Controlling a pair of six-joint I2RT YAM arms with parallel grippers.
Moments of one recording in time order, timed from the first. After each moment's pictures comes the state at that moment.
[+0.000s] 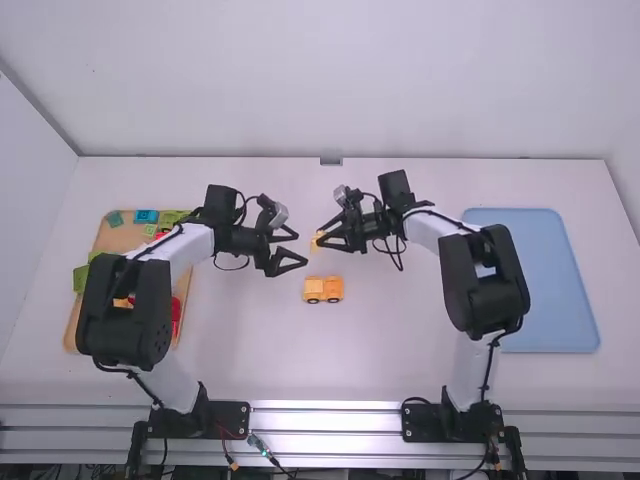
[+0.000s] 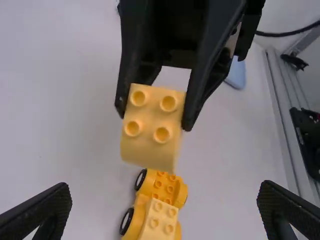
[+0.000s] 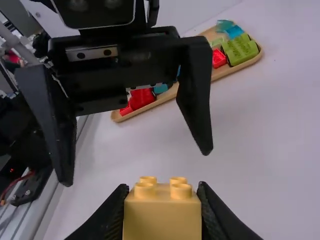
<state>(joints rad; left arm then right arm) -0.06 1.75 1.01 -0.37 1.12 0.65 0.28 2.03 1.25 -0.28 -1.33 -0.57</state>
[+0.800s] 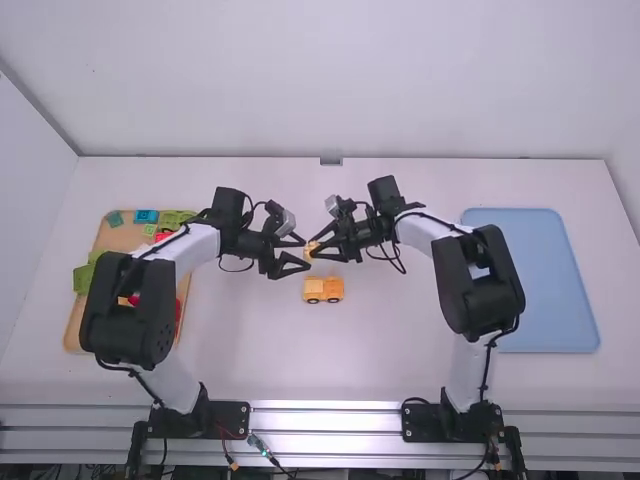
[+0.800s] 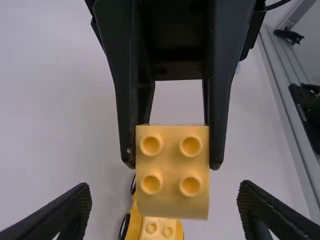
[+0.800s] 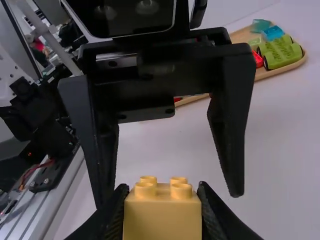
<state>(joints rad) -0.10 1.76 1.01 -0.41 1.13 0.78 0.33 2.03 1.25 -0.37 -1.38 -0.71</state>
